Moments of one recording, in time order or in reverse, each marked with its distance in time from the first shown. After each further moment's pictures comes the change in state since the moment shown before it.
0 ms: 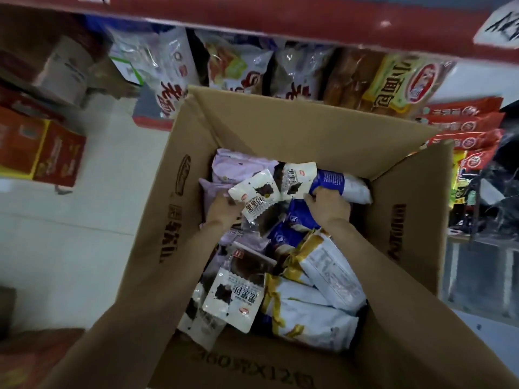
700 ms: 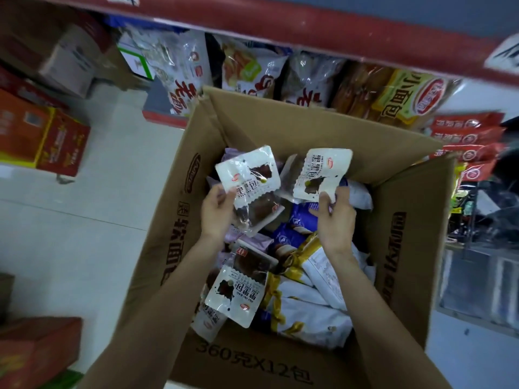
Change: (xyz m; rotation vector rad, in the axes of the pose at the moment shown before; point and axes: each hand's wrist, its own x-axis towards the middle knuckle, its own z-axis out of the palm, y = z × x) left_hand -0.054 0.010 -0.023 -0.484 0.209 0.203; right_hand -0.063 -0.022 -0.019 0.778 0.335 -0.018
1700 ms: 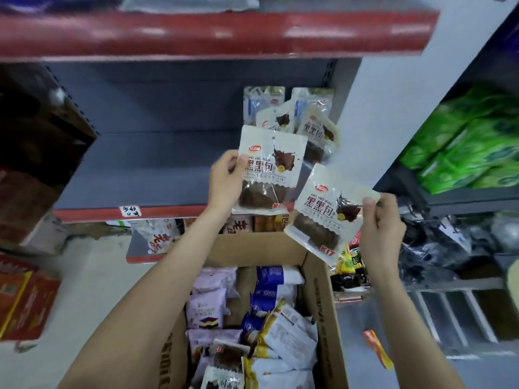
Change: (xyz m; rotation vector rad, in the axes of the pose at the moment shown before) left_hand -0.081 0.372 0.049 -0.039 -0.261 0.656; right_hand -0.036 -0.192 -0.277 0.081 0.643 -0.275
